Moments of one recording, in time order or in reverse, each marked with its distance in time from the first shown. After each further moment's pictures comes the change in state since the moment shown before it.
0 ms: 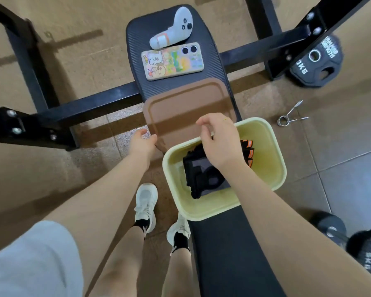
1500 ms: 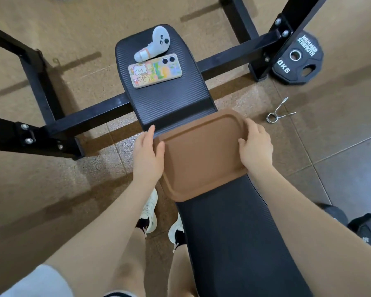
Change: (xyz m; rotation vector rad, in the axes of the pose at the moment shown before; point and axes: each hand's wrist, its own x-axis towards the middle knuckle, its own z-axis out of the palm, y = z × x) left_hand -0.115 -0.016 0.013 0.422 0.087 0.616; right_hand -0.057 0.092 -0.076 -0.187 0.064 0.378
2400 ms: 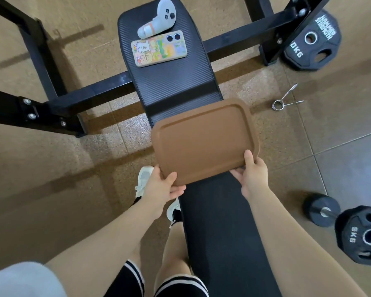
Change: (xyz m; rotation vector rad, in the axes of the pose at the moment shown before) left_hand -0.085 -0.013 0.017 -0.708 -0.331 -0.765; right_hand -0.060 0.031 0.022 1.139 -0.147 0.810
